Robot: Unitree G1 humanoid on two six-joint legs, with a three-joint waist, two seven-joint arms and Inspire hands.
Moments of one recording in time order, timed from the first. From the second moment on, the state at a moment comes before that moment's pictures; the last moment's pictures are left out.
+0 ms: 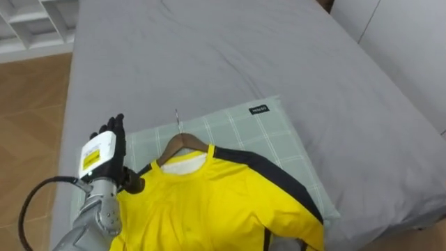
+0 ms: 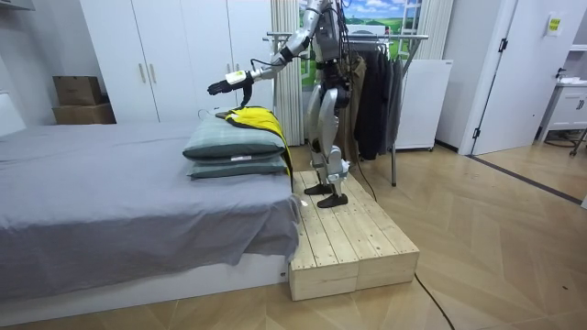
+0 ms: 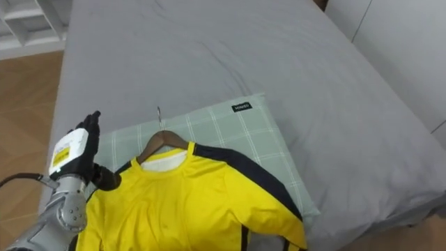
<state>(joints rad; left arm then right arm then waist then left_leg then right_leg) -0.58 0.34 -0.24 0.99 0.47 -0.05 0.45 -0.13 -0.27 0.12 1.36 0.24 0.00 -0.05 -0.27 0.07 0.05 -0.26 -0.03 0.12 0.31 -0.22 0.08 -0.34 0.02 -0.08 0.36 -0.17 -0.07</state>
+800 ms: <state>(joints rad) -0.71 0.34 -0.30 1.07 0.42 -0.11 0.34 -0.20 -0.29 0.22 1.35 0.28 -0.04 -0.03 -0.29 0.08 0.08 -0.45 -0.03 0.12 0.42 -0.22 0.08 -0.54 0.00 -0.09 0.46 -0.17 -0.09</state>
